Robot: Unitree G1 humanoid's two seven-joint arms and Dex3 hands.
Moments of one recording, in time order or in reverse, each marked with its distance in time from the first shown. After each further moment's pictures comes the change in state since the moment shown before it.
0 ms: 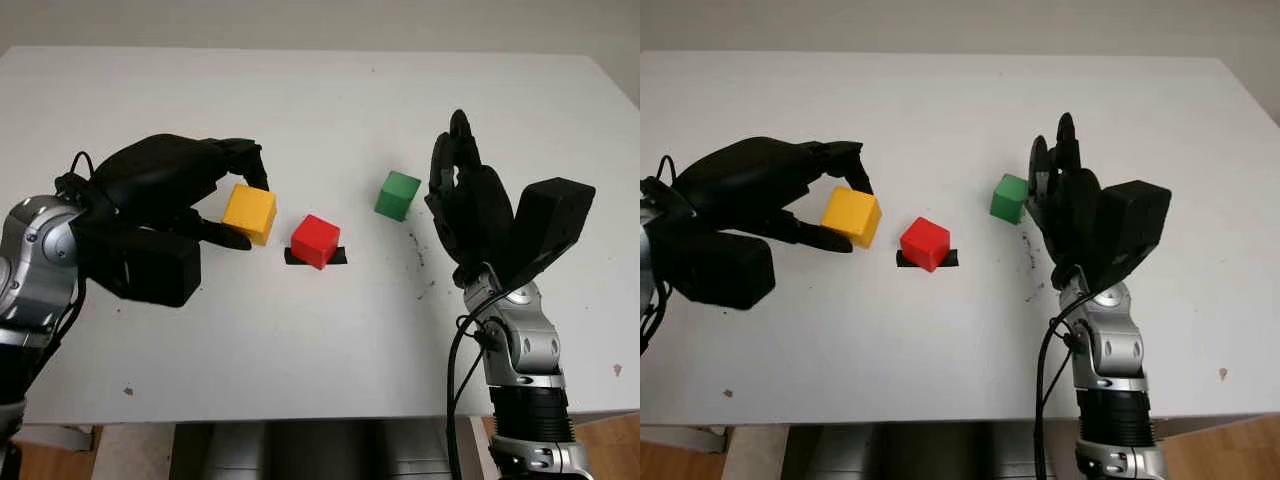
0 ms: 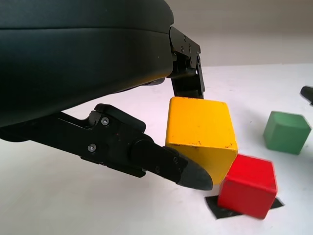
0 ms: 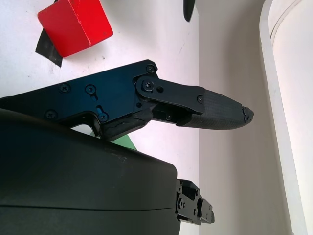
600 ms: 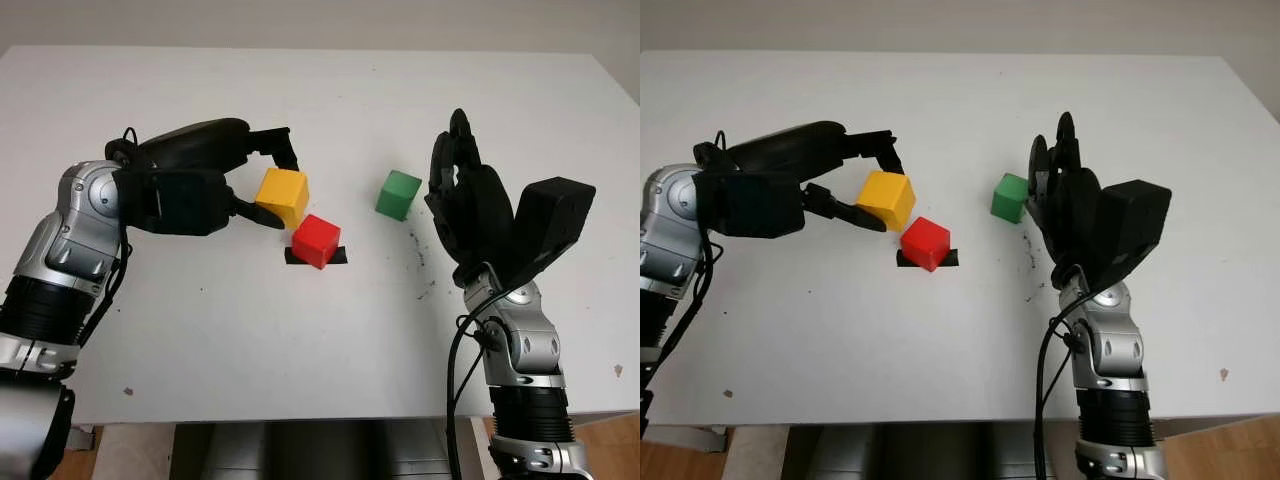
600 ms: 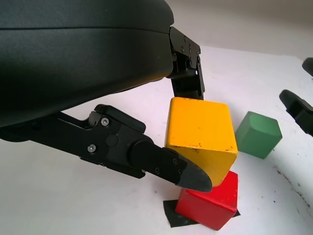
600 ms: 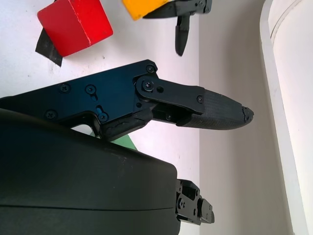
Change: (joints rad) left arm -0.203 -0.137 -0.101 0.292 -0.082 0.012 -0.073; right arm 0.000 0.000 0.000 -0.001 -0.002 0.000 -0.002
